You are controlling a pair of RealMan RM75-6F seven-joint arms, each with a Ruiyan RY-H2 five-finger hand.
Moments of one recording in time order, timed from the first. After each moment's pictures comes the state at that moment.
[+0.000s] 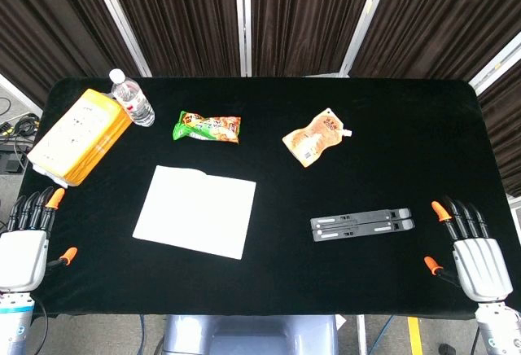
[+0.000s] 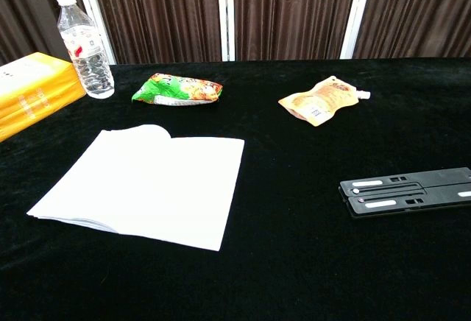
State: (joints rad) left arm -0.05 -1.24 -0.06 -1.74 1.51 1.57 0.35; right arm 0.06 -1.14 0.04 -1.61 -1.62 1.56 -0.07
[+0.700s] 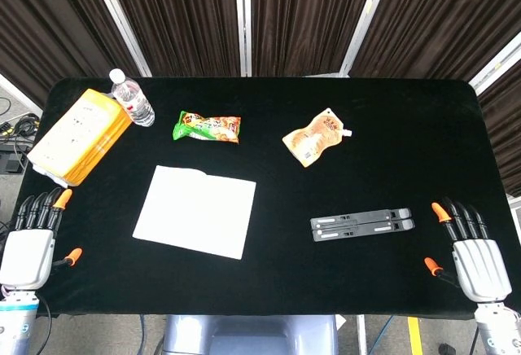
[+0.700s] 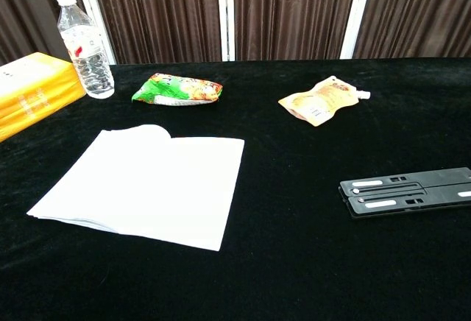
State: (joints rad) left arm -0.06 -1.25 -0.05 -1.73 1.51 1.53 0.35; right arm 0.06 -1.15 0.03 -1.60 -1.61 1.55 -0.07
